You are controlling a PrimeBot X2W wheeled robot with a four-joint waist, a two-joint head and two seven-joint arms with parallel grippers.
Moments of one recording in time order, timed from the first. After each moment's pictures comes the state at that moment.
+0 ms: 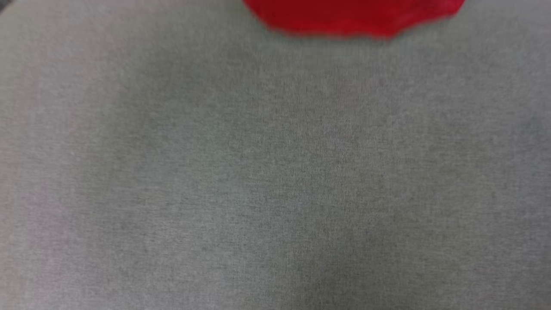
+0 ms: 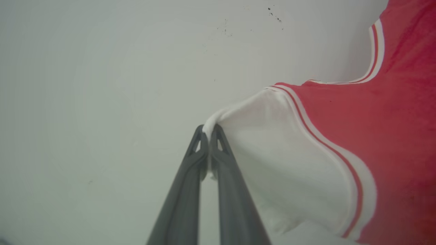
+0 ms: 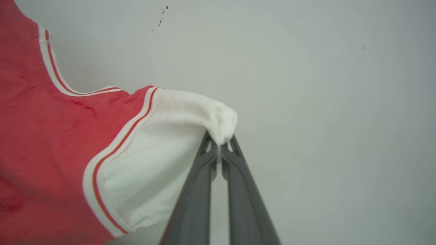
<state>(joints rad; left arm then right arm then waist) -1.88 0.56 -1.08 0.78 -0.51 -0.04 -0.11 -1.80 -0.66 0.82 0.68 0.49 0.13 0.20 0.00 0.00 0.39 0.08</state>
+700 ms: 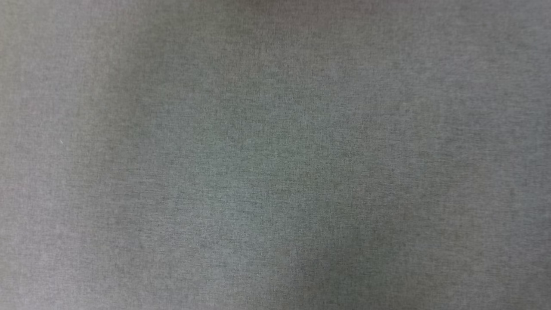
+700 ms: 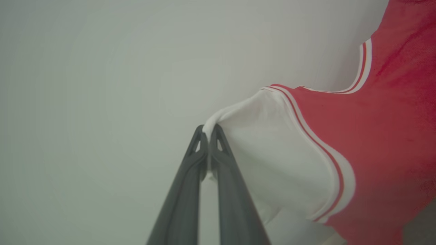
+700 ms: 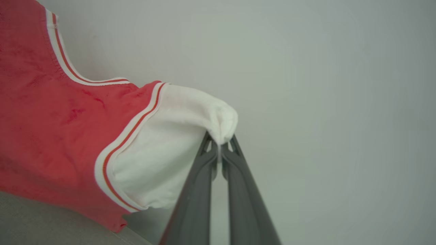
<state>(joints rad) -1.82 0.44 -1.07 1.02 -0.54 -0.06 -0.25 -1.83 -0.58 0.99 0.92 0.54 0.13 0.02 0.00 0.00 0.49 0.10</state>
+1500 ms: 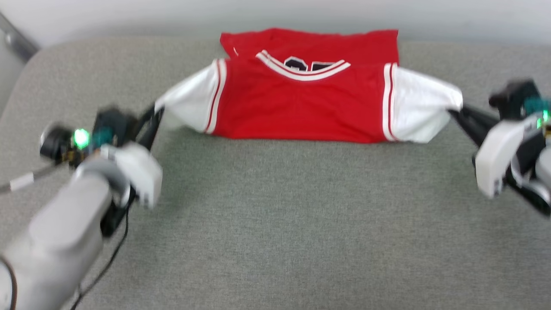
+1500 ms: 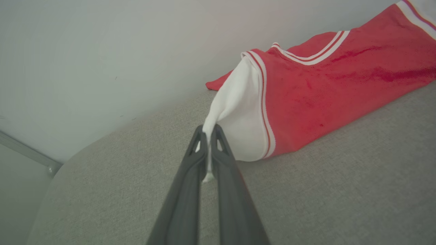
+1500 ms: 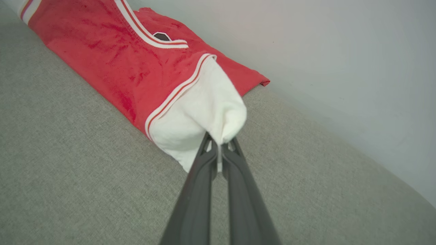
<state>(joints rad) -0.87 0.59 -0.94 0.65 -0.73 0.01 -0.26 -1.03 -0.70 1.22 0.66 0.89 0.13 -0.17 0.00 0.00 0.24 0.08</state>
